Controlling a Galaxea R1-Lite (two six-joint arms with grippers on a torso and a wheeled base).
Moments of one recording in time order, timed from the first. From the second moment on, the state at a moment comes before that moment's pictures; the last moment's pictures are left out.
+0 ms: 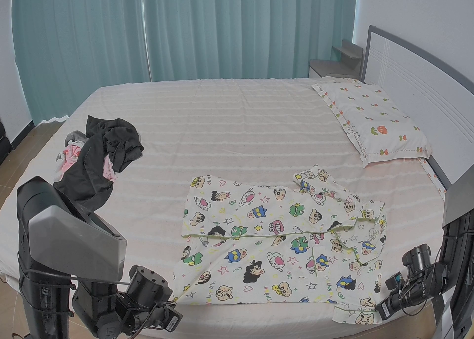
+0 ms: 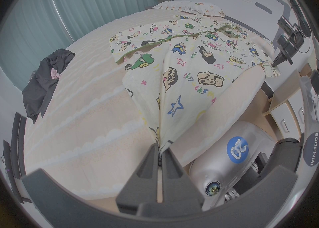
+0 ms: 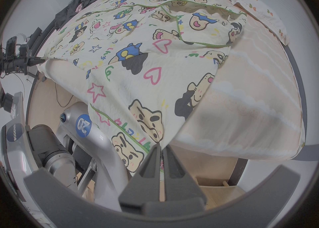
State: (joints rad) left arm -0.59 2.30 -0.14 -1.17 0.17 0.01; right arm -0.01 2.25 -0.02 -0.96 0.07 -0.35
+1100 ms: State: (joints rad) left arm -0.55 2.14 -0.12 -1.18 0.10 -0.19; right arm -0.01 2.05 -0.02 -0.88 0.02 -0.35
